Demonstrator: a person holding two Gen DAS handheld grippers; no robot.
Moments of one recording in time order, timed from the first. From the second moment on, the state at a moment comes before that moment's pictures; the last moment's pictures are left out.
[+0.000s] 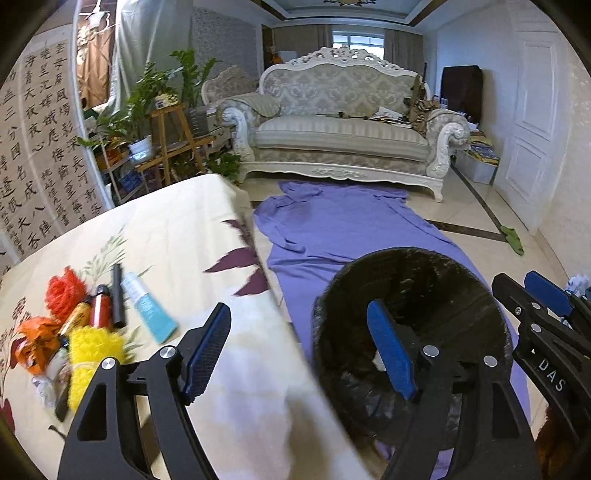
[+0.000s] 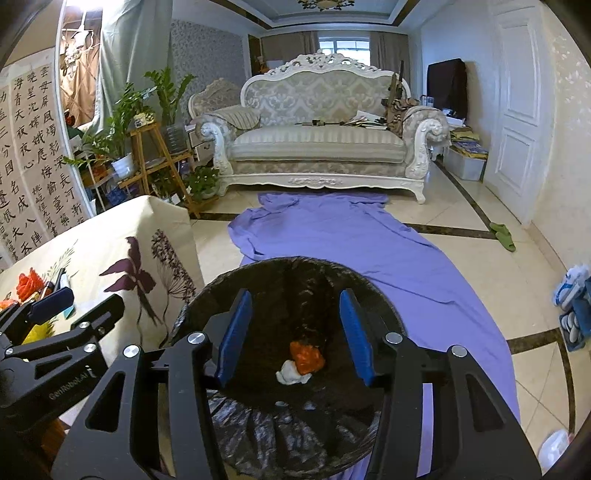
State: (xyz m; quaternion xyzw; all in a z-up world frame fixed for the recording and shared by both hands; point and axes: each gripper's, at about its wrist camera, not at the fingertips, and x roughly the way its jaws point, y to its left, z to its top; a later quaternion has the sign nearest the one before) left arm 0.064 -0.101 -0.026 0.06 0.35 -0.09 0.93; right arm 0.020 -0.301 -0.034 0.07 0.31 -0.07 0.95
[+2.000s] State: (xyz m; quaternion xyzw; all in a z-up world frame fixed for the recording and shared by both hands) left arm -0.006 0.164 -0.037 -0.05 0.37 0.13 0.92; right arm 0.020 -0.013 -0.016 -0.06 0.34 0.19 0.92
